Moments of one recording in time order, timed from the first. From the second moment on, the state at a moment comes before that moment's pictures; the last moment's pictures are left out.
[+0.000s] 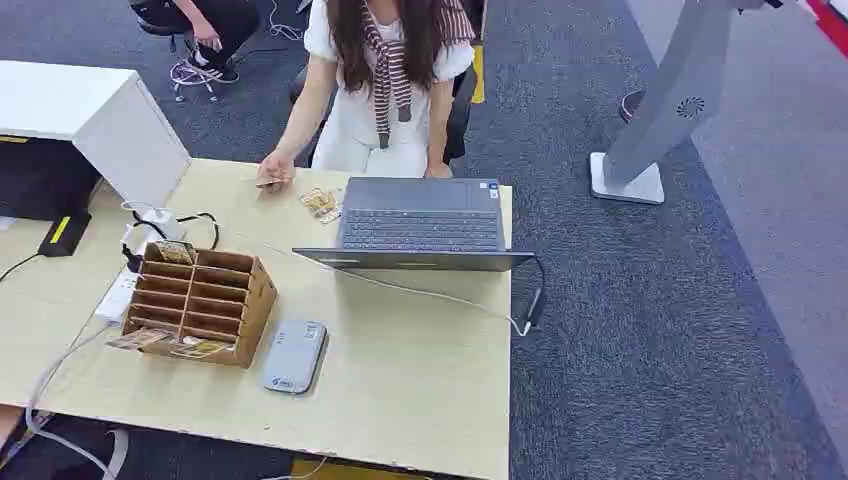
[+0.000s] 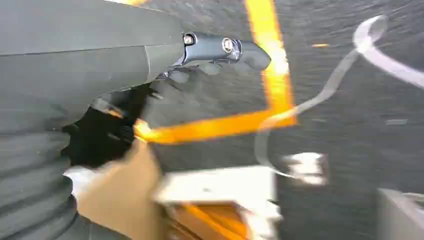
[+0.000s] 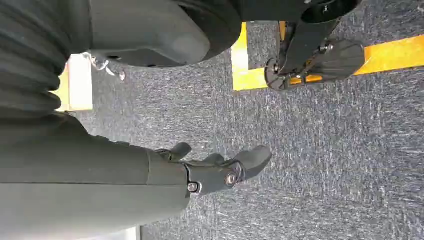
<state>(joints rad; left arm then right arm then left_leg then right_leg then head) -0.01 -0.20 1.14 -0.37 0.38 -0.08 -0.41 -0.03 0.12 0.17 -0.17 -0.21 -0.33 0.01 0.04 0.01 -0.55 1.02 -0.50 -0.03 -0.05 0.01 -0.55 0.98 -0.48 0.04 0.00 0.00</state>
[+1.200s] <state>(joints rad) 0.37 -0.30 0.64 -2.08 -0.27 0.03 -0.67 -0.03 0.15 0.11 -0.17 -0.20 -0.31 0.00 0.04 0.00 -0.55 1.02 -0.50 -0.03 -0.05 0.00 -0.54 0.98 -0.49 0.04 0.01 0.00</state>
